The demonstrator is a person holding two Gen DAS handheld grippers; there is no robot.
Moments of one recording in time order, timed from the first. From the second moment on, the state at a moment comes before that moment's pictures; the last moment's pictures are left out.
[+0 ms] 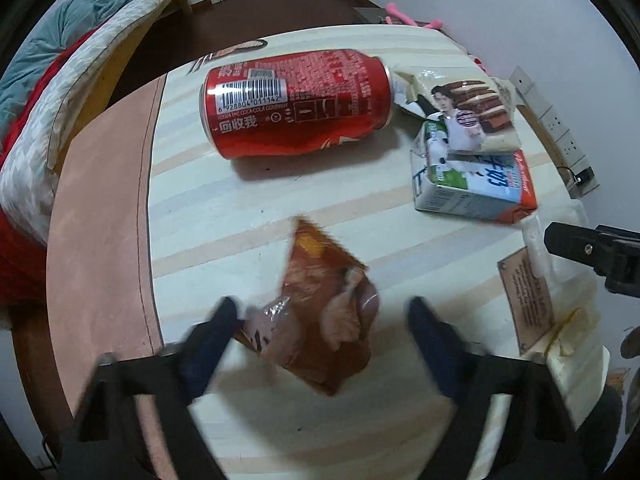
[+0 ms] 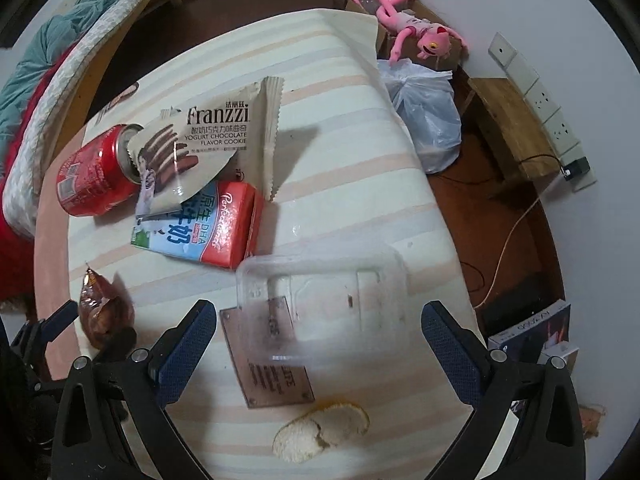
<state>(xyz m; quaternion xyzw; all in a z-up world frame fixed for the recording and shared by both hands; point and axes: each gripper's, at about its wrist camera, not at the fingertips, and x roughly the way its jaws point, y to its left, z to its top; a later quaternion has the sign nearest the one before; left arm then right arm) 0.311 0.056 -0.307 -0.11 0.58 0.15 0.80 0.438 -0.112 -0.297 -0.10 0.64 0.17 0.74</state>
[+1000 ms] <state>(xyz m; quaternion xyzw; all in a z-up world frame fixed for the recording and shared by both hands) 0.181 0.097 -0.210 -0.18 0.45 0.26 0.83 0.361 -0.070 -0.228 -0.12 0.57 0.25 0.77</state>
